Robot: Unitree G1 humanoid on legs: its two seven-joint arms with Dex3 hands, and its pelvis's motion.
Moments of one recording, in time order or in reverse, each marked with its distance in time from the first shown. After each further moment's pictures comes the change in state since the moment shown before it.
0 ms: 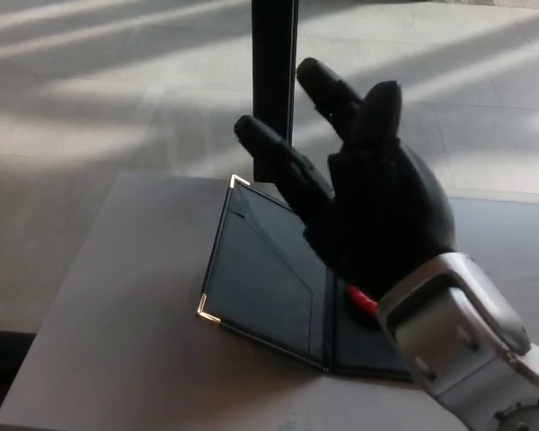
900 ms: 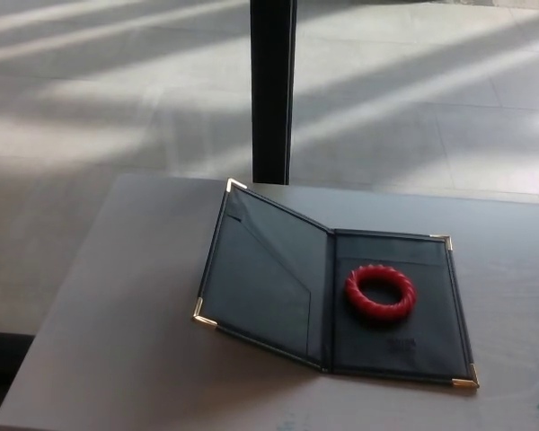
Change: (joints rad) left_arm 0.020 0.000 0.001 0.001 -0.007 0.000 0.000; right_arm 0.465 -0.473 -0.923 0.196 0.171 -0.022 0.118
